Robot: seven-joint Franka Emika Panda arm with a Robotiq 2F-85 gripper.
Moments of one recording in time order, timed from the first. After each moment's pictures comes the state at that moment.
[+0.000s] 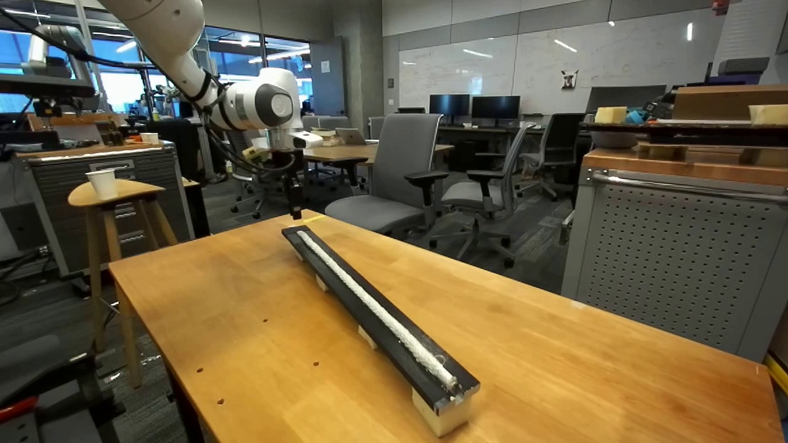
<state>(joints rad) 0.35 0.74 0.05 -1.46 -0.09 2.22 0.82</state>
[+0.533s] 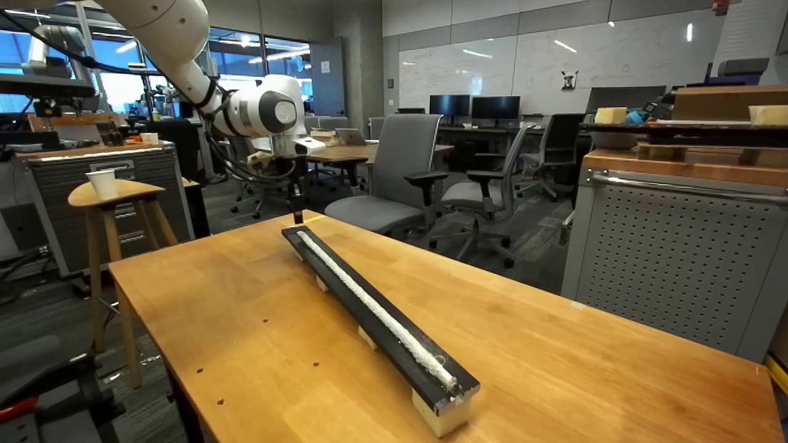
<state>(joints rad) 0.35 0.77 0.04 -1.46 -0.09 2.23 0.89</state>
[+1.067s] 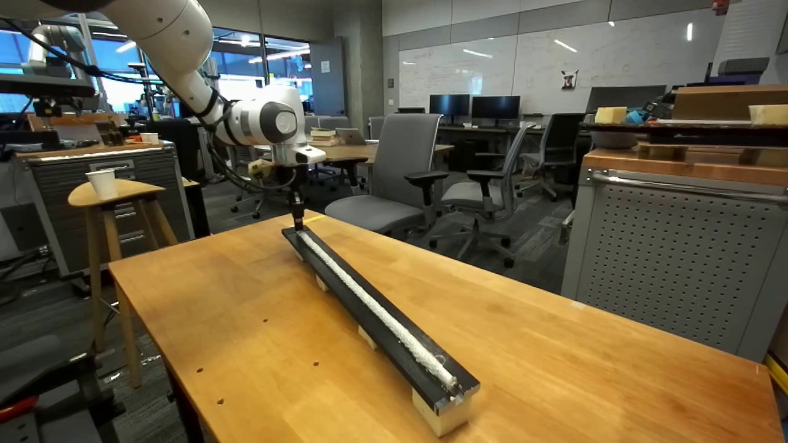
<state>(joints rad) 0.35 0.80 0.04 -1.46 -0.08 2.27 0.89</state>
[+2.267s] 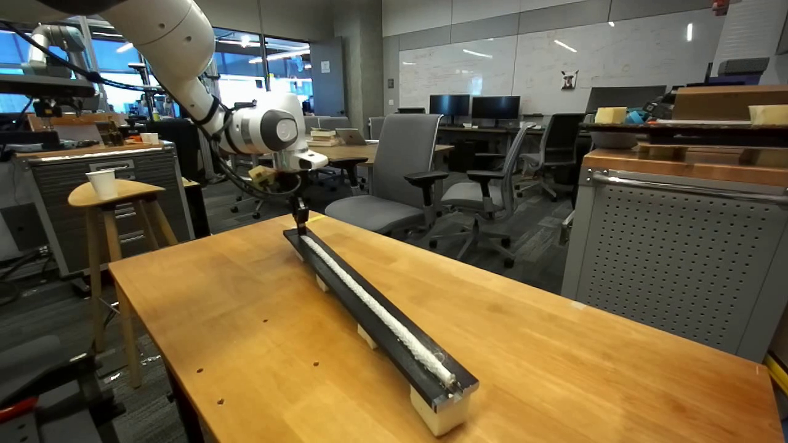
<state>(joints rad) 0.35 0.81 0.03 -1.49 -0.09 2.34 0.80</state>
